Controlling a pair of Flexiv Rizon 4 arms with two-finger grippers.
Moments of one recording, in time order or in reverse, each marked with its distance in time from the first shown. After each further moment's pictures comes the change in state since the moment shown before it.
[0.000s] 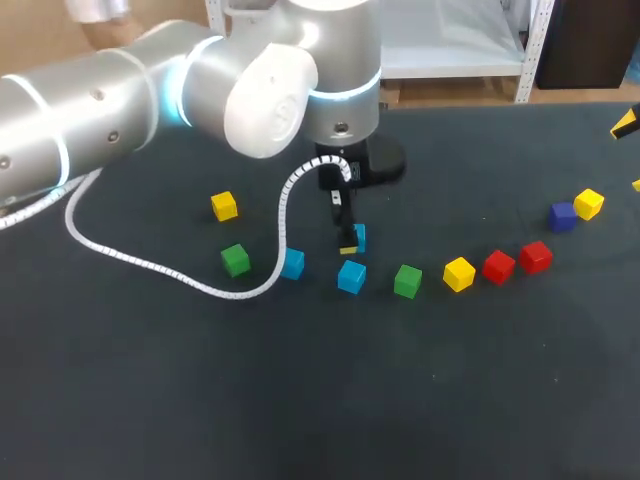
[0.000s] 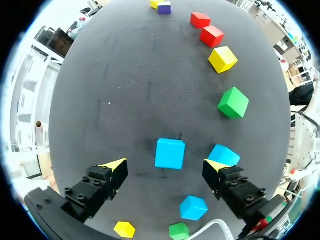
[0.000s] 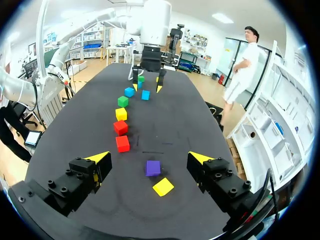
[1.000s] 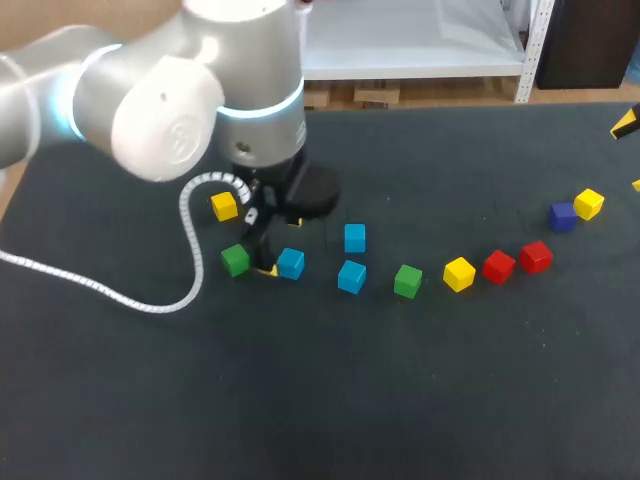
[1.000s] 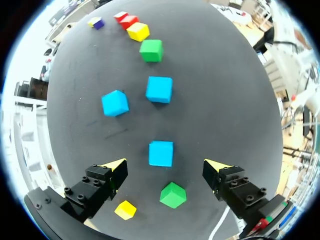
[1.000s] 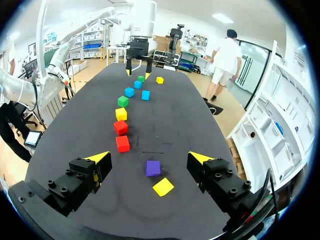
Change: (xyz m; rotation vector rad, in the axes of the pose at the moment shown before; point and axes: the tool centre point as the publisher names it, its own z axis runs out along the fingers) left arm 0.093 -0.044 -0.024 -0.024 0.017 0.439; right arm 0.000 0.000 0.000 0.000 0.000 0.000
